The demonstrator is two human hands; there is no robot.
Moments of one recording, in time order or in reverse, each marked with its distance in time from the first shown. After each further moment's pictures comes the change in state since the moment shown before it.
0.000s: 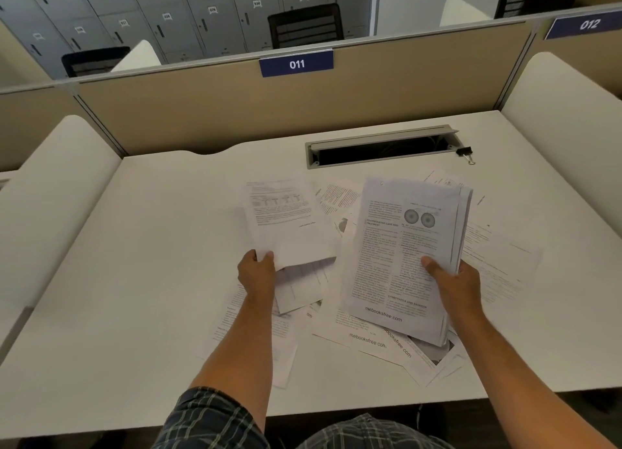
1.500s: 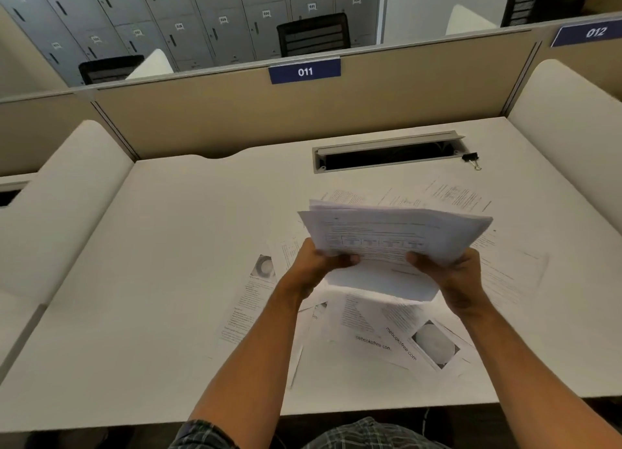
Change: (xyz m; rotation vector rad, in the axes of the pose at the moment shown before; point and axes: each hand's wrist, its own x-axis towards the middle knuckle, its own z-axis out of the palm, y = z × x) left_hand -0.070 0.076 0.008 -0.381 -0.965 0.277; right_hand -0.009 -0.046 0.018 0.232 -0.434 -0.431
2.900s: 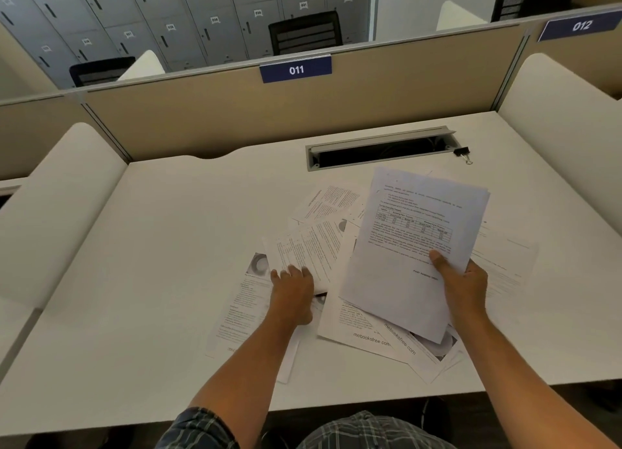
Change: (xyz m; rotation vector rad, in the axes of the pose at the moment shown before) left_hand -0.029 -0.081 -0.027 1.938 -0.128 -0.287; right_hand -0.030 0.044 -0.033 -0.108 0.517 0.334
